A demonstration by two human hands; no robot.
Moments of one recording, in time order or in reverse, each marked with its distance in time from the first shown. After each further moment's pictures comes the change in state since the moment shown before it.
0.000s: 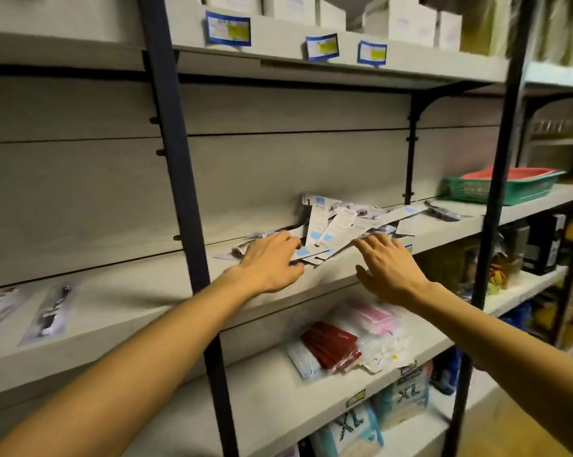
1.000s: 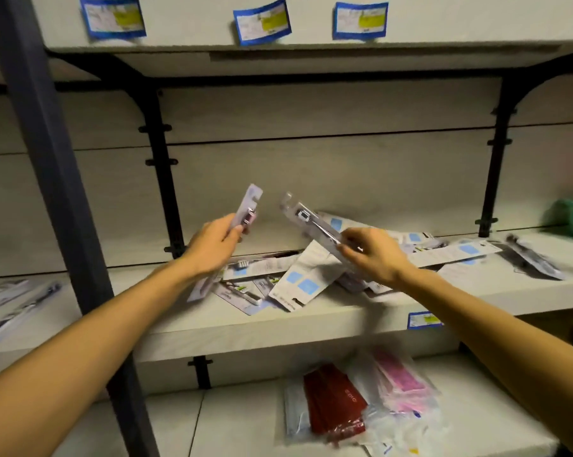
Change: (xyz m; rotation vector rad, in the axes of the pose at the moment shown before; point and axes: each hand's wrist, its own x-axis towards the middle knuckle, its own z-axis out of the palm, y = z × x) left_hand 0.111 -0.036 0.005 -0.380 0.284 -0.551; right_hand 0.182 0.126 0.069 0.725 0.057 -0.273
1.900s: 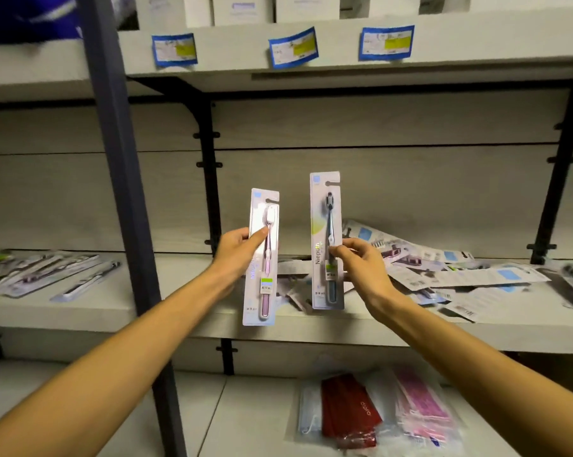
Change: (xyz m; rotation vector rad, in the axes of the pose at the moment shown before) left_hand -0.051 0.057 0.004 -0.684 0.238 -0.399; right_hand -0.012 -0.060 0.024 1.045 0.061 0.288
